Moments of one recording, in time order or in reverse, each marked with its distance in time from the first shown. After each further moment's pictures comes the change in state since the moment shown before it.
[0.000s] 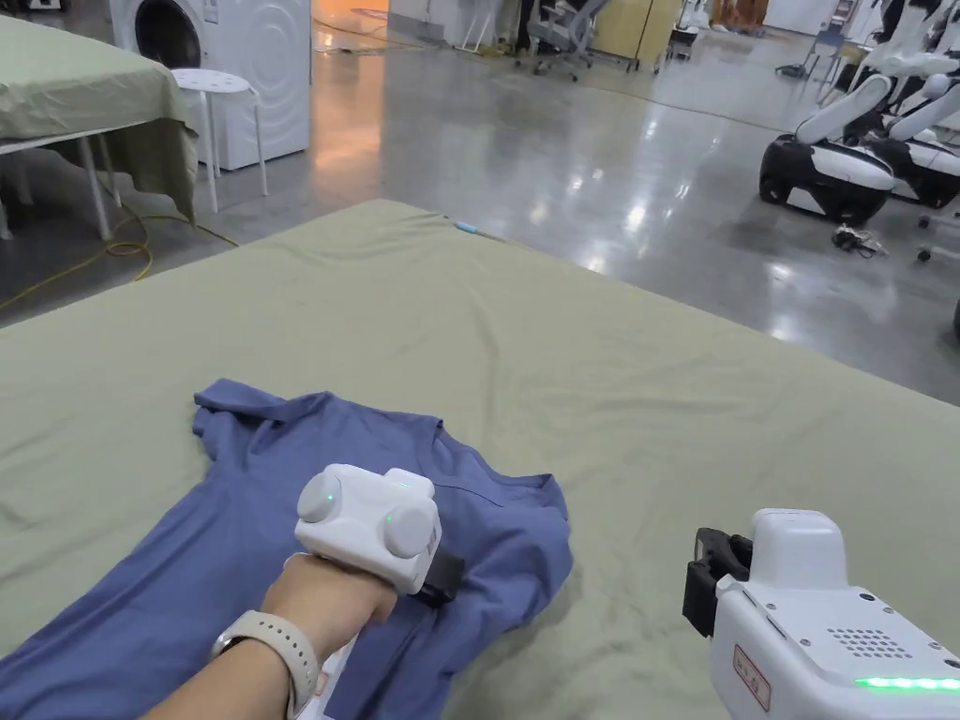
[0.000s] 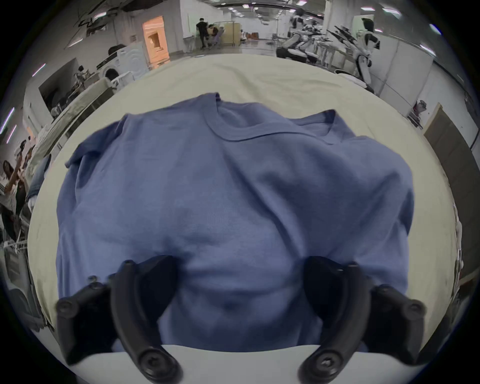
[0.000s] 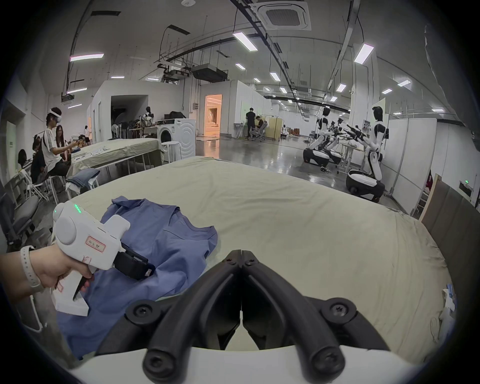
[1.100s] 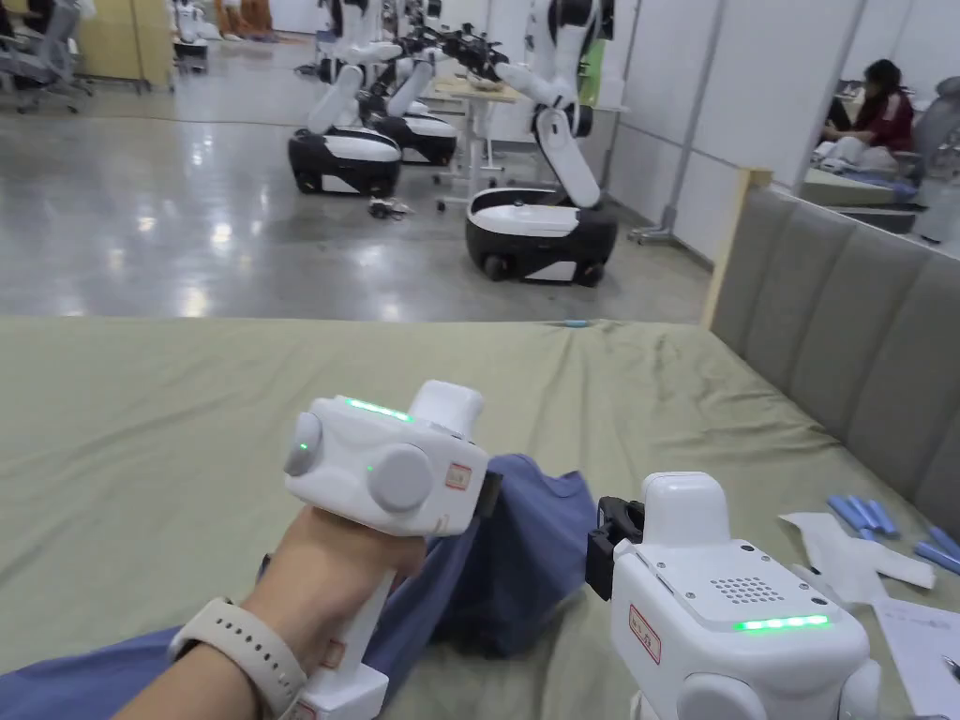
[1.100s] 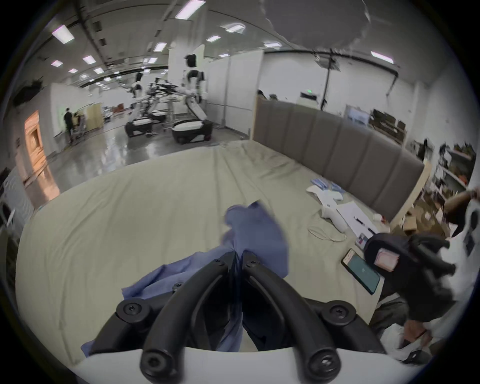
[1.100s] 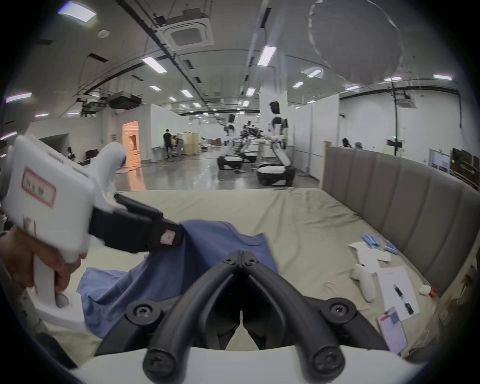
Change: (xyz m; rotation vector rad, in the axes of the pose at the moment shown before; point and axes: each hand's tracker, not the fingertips) left arm 0.502 0.008 0.182 0.322 -0.606 -0.620; right arm 0.274 -0.092 0.231 0.076 -0.478 -0.280
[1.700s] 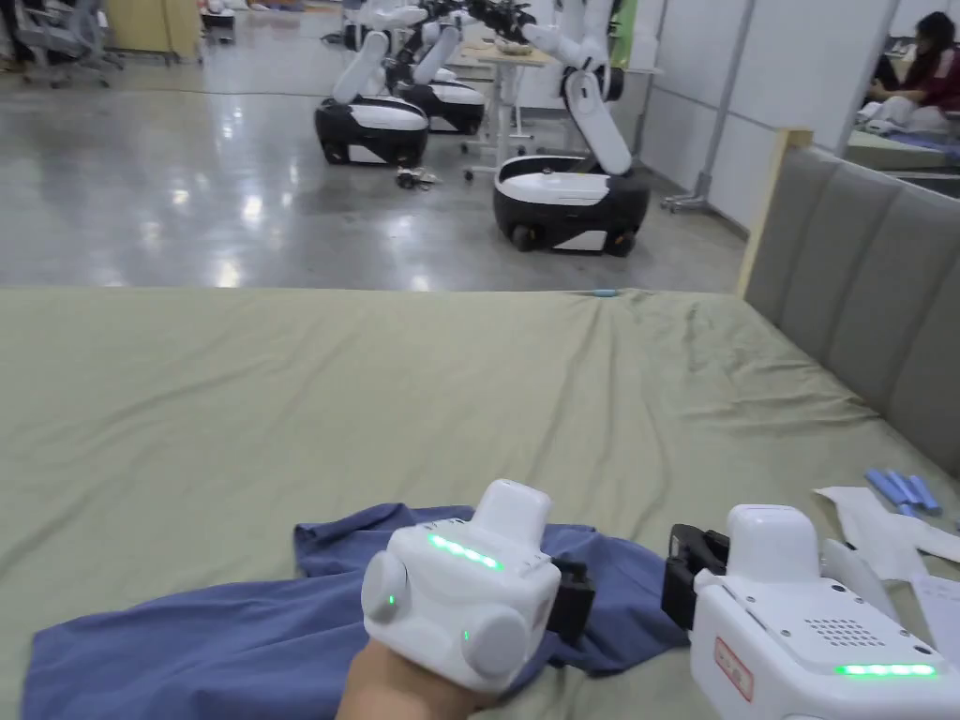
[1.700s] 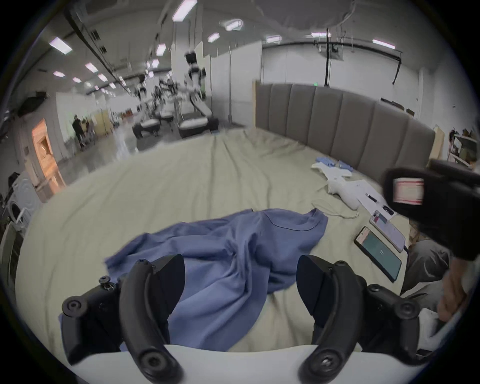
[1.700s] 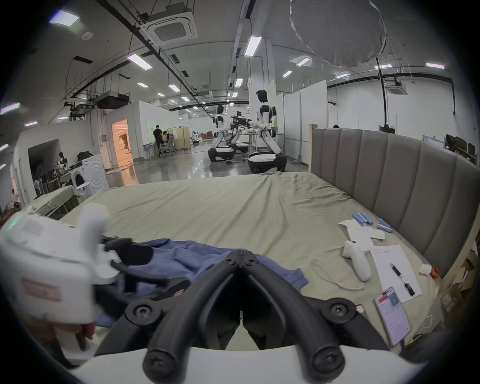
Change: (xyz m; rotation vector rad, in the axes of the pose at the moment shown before) left arm 0.042 -0.097 0.005 0.077 0.118 -0.002; right arm 0.016 -0.034 0.008 -0.053 -0.005 -0.051
